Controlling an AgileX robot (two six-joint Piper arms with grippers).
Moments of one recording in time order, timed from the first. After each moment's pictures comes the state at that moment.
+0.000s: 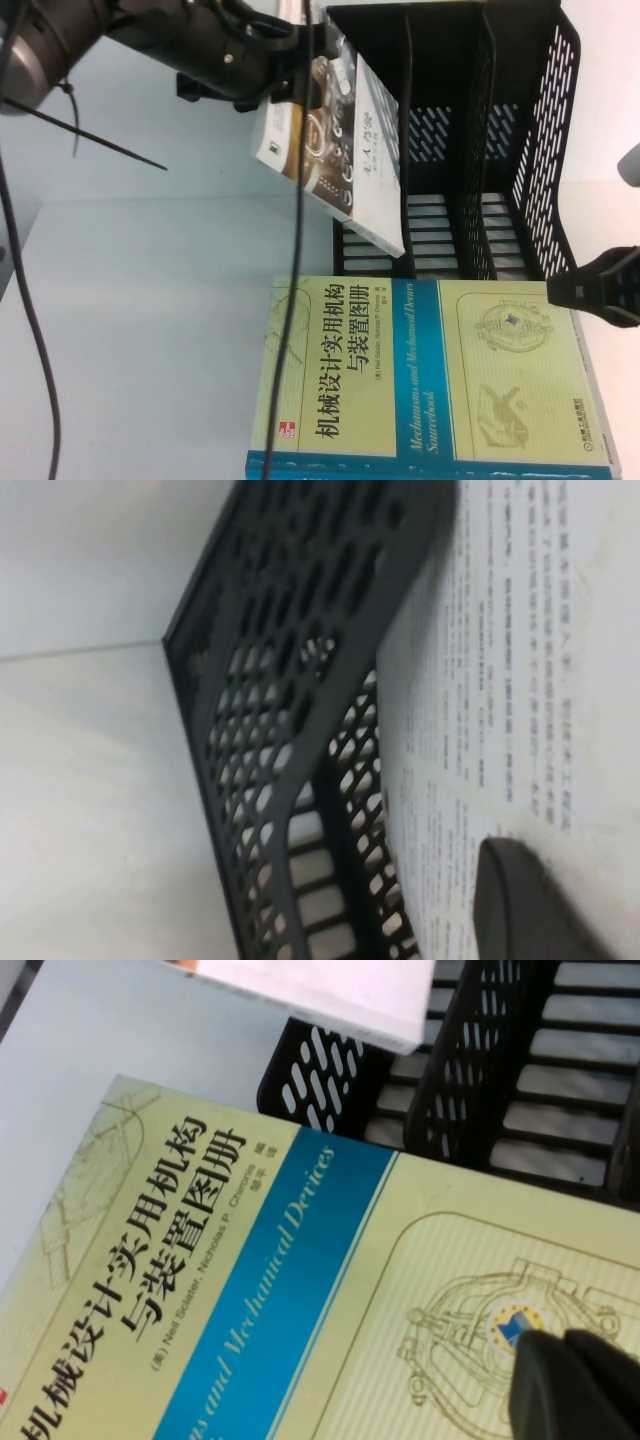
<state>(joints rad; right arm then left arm) 0.17 1.28 -0.81 0.88 0.63 -0.65 -0.40 1.85 -1.93 -0.43 0.93 -0.13</state>
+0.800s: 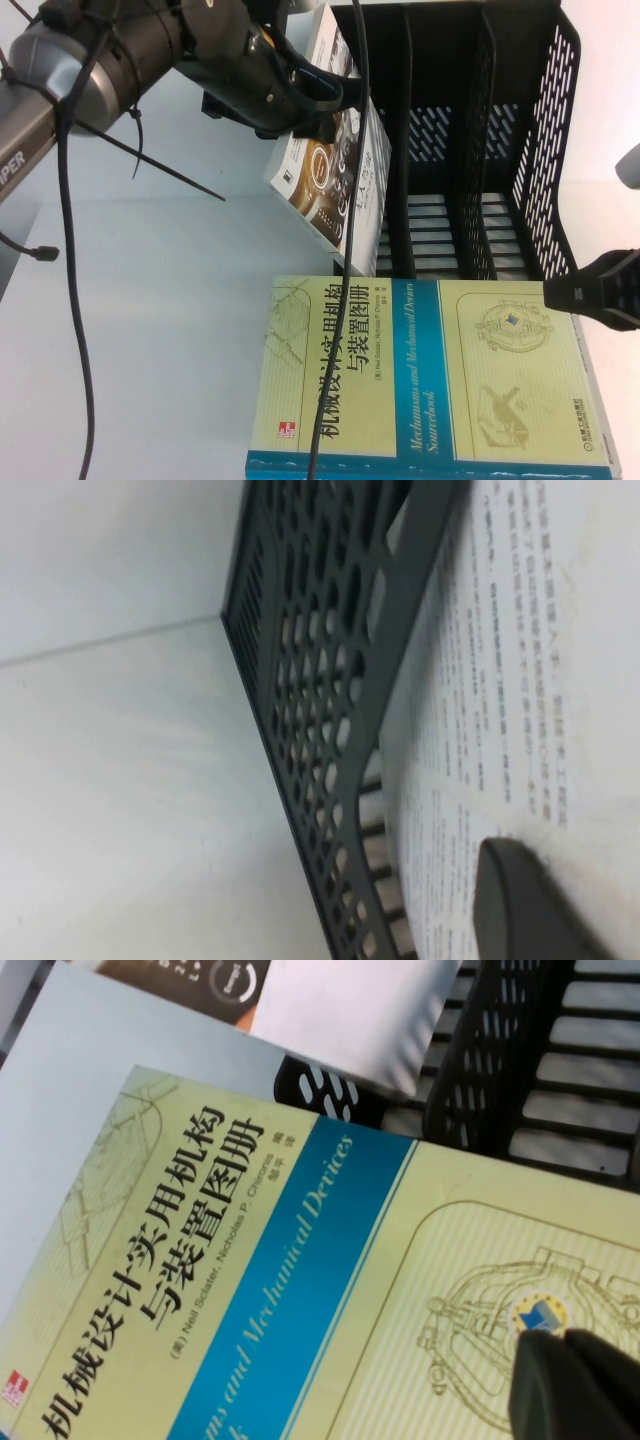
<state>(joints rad) 0.17 1.28 -0.81 0.89 0.65 -0.65 -0.50 1.89 -1.93 -0.21 0.91 -0.18</state>
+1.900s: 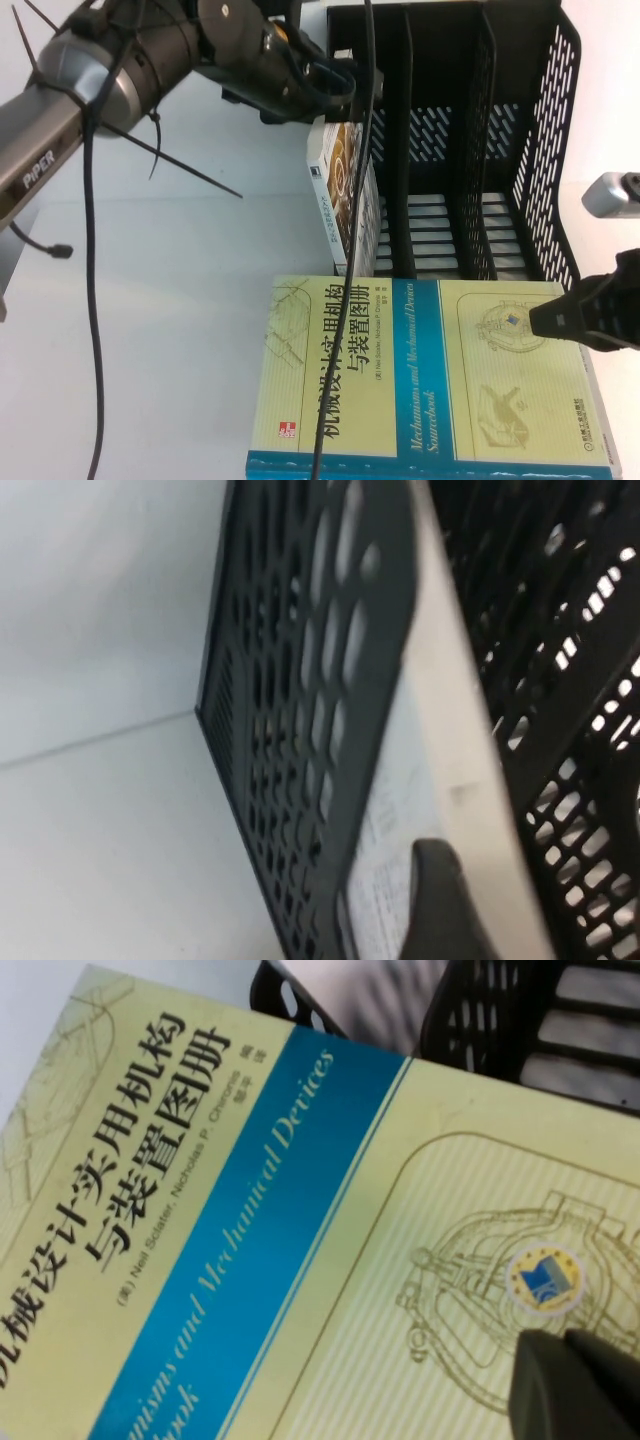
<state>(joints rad) 0.17 1.38 -0.81 0.89 0.68 -0.73 -0.50 1.96 -1.97 -0.25 0.80 -0.13</state>
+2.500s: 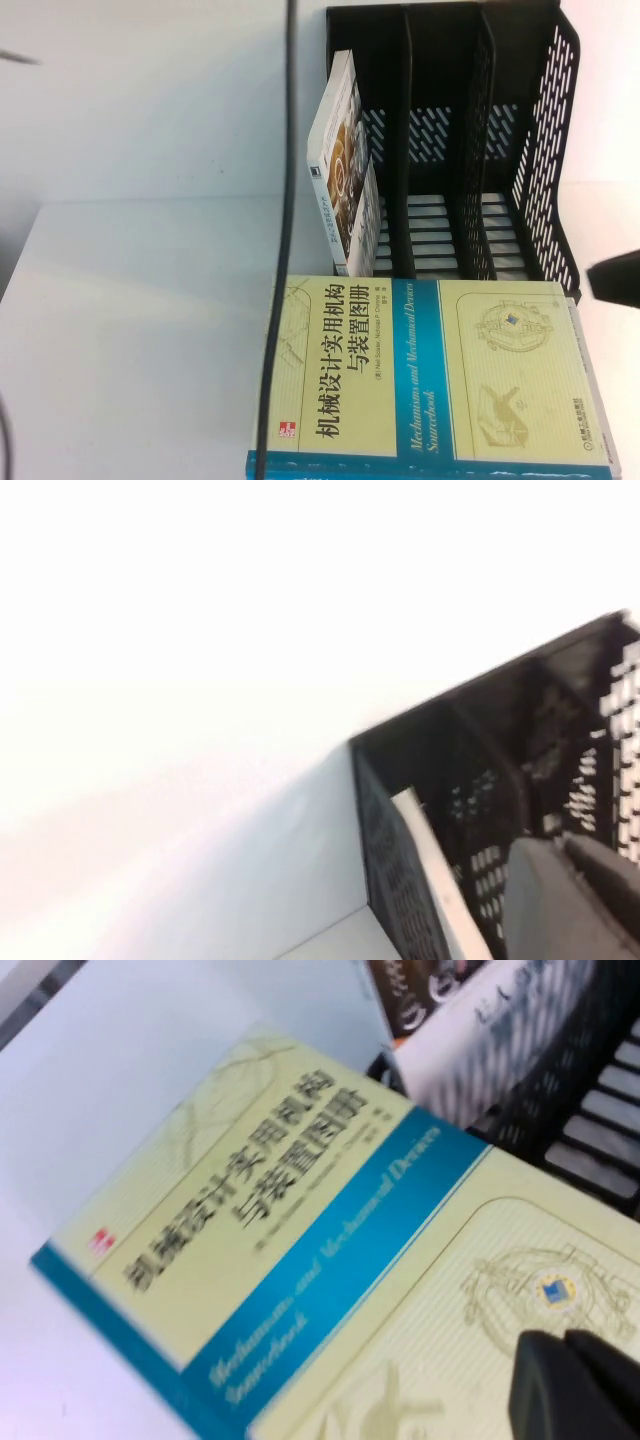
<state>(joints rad) 0.17 1.11 -0.92 0.70 0.86 -0.68 -0.50 1.77 -2.49 0.00 1.21 0.01</state>
